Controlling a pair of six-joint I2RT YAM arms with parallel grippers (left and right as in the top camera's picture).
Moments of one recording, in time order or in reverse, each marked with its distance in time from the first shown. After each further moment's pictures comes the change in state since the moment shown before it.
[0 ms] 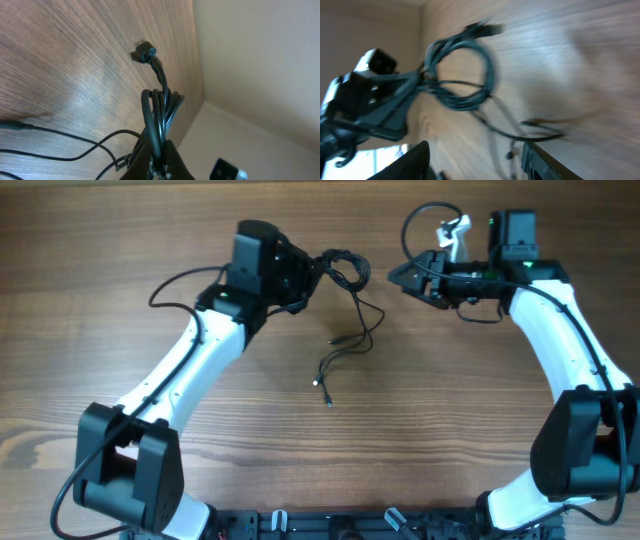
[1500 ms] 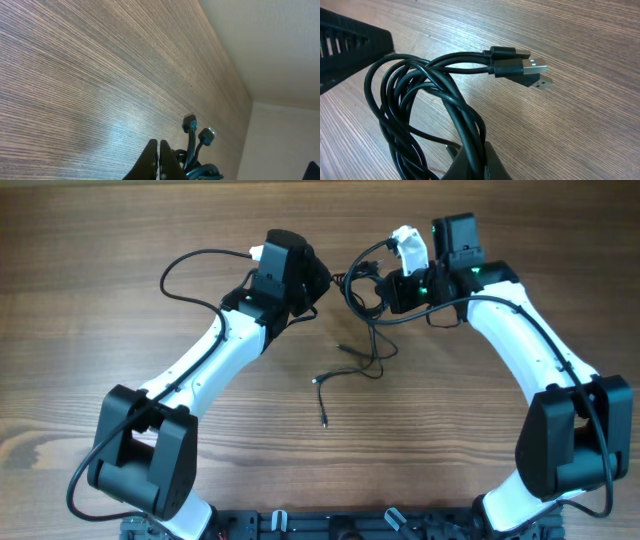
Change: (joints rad) left arm -0.071 0.068 0.000 0.024 -0.189 0.347; right arm 0.185 0.029 -0.001 0.058 0.455 -0.474
